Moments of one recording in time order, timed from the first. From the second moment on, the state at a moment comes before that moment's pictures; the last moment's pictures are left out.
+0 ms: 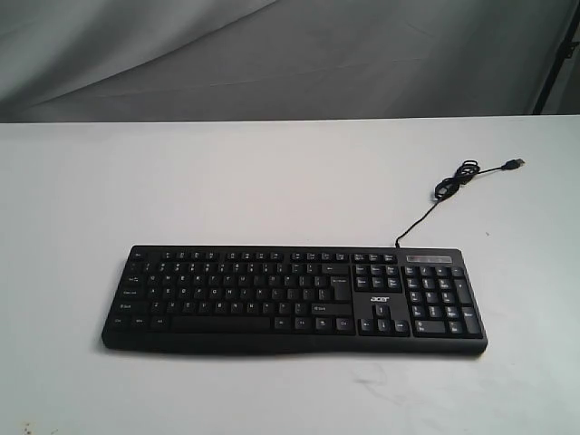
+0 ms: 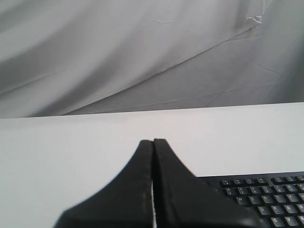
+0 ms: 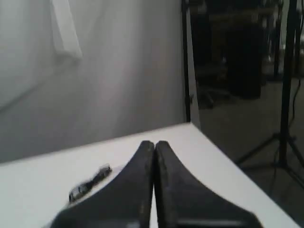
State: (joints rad) left arm 0.04 0.00 0.00 0.03 0.16 -0.02; right arm -0.12 0.00 0.00 0.06 0.03 0.05
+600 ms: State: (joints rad) left arm 0.04 0.00 0.00 0.03 0.16 -0.02; right arm -0.12 0.00 -0.01 -0.03 -0.43 0.54
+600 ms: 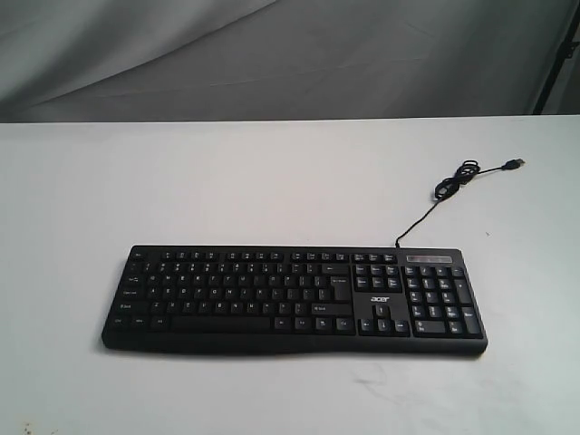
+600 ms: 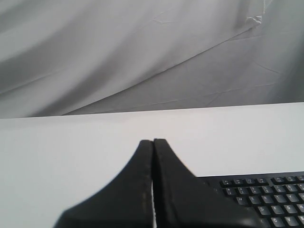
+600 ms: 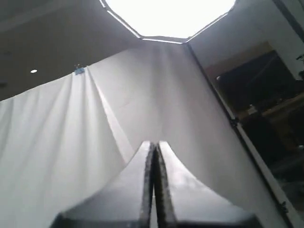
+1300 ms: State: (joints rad) left arm 0.04 0.00 0.00 0.03 0.16 -0.02; right arm -0.12 1.26 -1.38 -1.74 -0.20 1.39
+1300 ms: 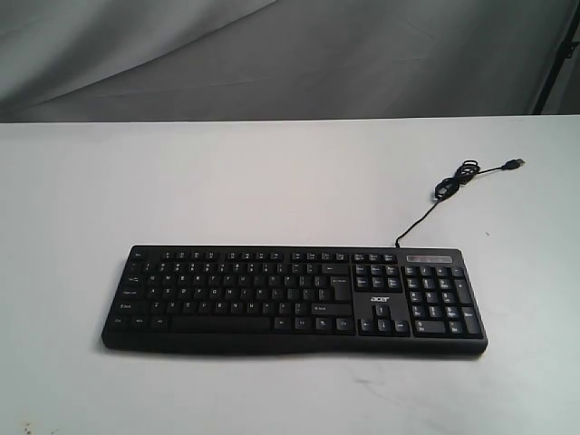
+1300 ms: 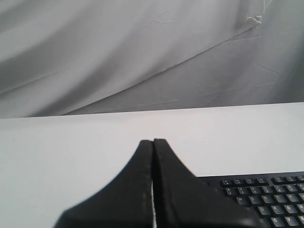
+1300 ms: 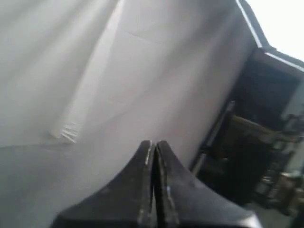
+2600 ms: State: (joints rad) left arm 0.04 0.00 0.00 0.03 0.16 -0.02; right arm 0.56 1.84 -1.72 0.50 0.84 -0.87
